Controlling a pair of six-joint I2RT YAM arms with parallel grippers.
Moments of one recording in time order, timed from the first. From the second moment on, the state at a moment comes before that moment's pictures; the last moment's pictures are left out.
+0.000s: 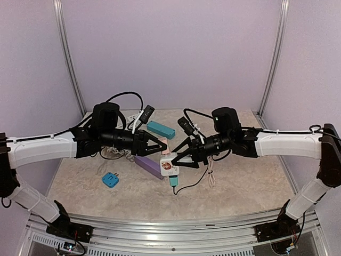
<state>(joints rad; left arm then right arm) -0.75 1.39 0.96 0.09 0.67 -0.34 0.80 1.55 1.02 0.11 -0.86 0.09</state>
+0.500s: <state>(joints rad) -0.74 1.42 0.98 0.06 0.73 -0.35 0.82 1.53 1.02 0.05 -0.81 0.05</state>
